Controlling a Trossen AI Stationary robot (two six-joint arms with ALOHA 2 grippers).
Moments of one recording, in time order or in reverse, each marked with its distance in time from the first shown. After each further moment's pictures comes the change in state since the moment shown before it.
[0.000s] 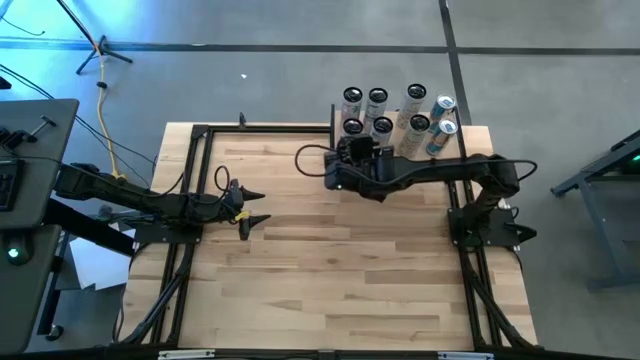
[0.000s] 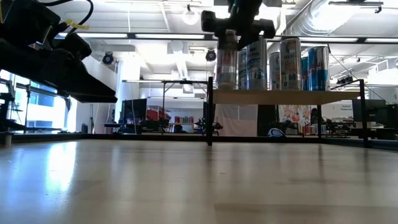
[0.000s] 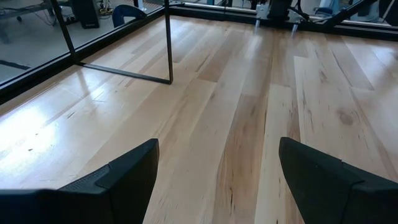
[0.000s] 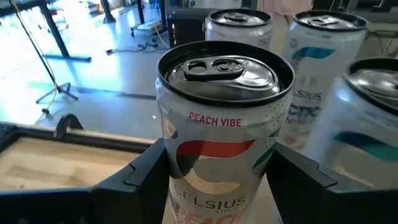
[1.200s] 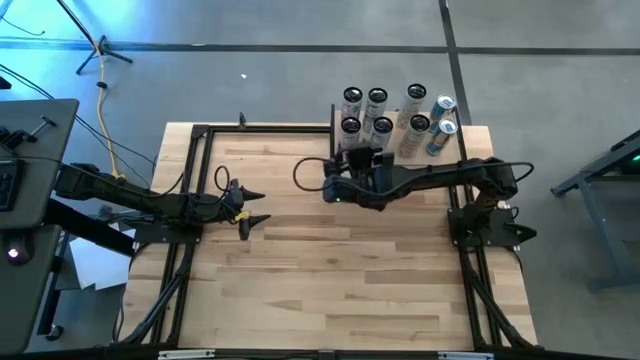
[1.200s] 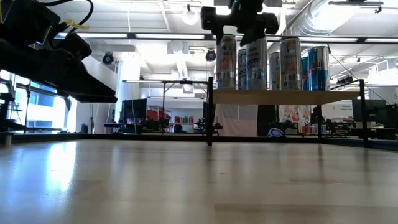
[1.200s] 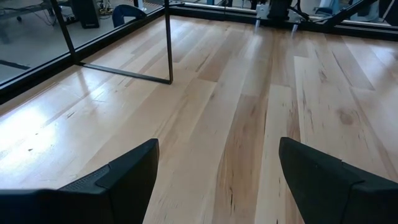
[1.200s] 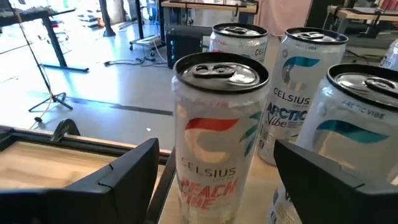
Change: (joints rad) left arm 0.000 0.000 0.000 0.000 0.000 0.000; right arm 0.062 0.024 0.001 -0.038 0.102 0.036
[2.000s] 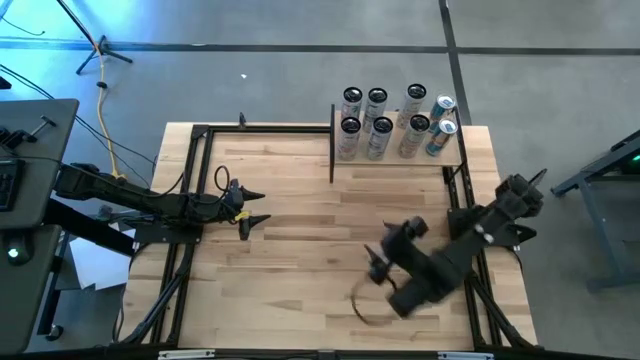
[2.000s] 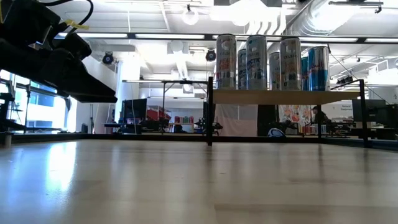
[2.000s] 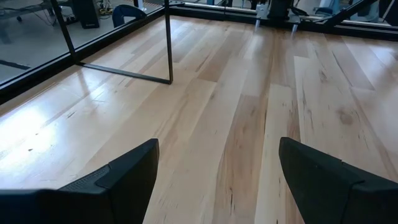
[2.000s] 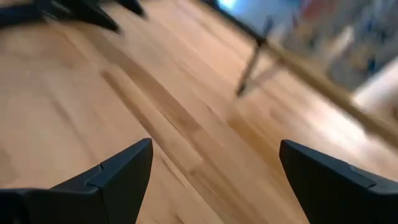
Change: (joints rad) left arm 0.000 0.000 0.000 0.000 0.000 0.000; right arm 0.644 -0.083 0.000 -0.552 -0.312 0.311
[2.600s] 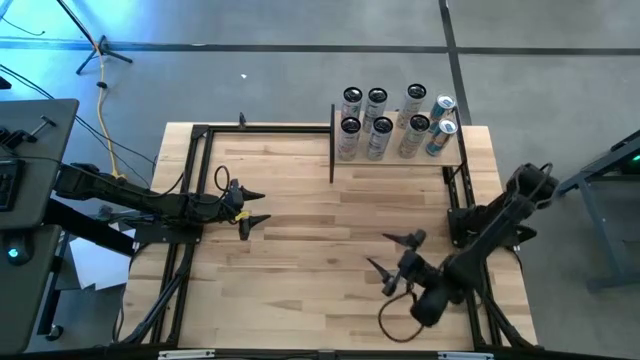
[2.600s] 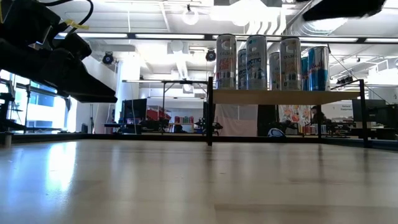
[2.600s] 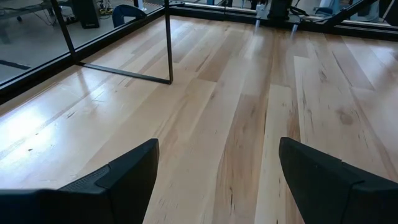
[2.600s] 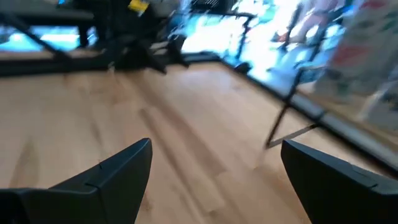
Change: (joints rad) left arm 0.000 0.000 0.000 0.000 0.000 0.000; right arm 0.156 -0.165 -0.570 0.845 0.341 -0.426
